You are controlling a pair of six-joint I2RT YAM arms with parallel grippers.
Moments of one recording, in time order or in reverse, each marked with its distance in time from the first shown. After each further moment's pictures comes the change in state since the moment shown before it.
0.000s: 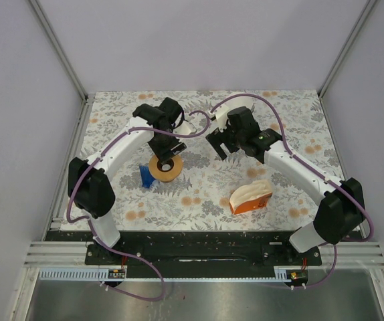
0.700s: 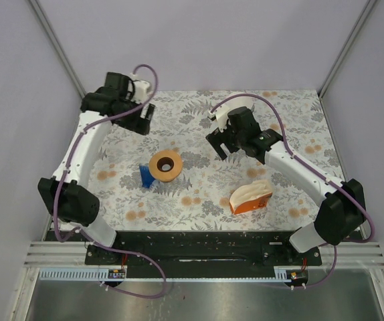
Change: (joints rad) left arm 0.260 -0.134 0.085 0.114 0.157 -0.185; right arm 0.000 -0.009 -0.001 0.000 -0.001 0.000
